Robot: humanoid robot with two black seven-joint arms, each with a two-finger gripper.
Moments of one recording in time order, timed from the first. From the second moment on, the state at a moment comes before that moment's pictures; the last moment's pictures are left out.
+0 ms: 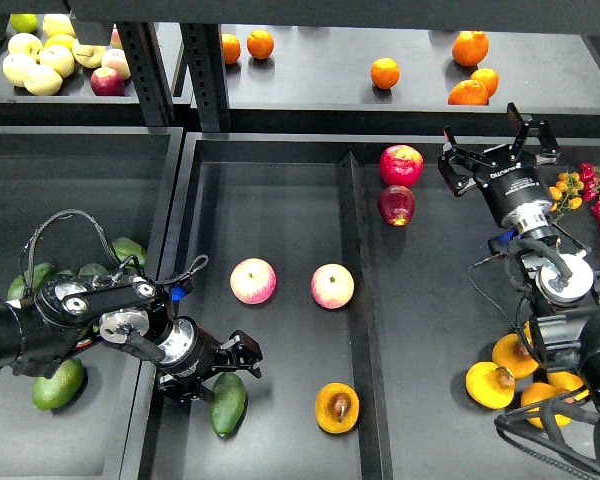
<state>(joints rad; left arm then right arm) -0.86 0.21 0.07 -0.83 0.42 -0.49 0.49 0.68 0.01 1.50 0.45 -0.05 0.58 -0.11</state>
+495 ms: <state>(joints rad) -0.83 0.14 0.07 -0.76 0.47 -0.49 0.49 0.68 0.01 1.50 0.45 -0.05 0.58 -0.11</state>
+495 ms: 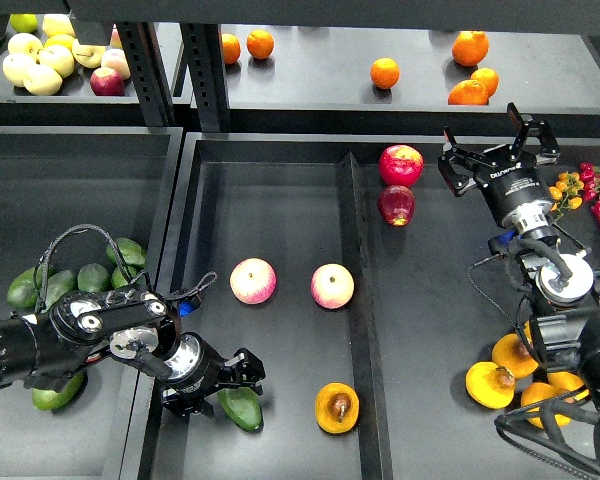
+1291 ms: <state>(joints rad) -0.78 0.05 0.09 -0.59 0.54 -0.49 0.49 0.67 0.01 1.50 0.46 -0.04 0.58 -0.10</state>
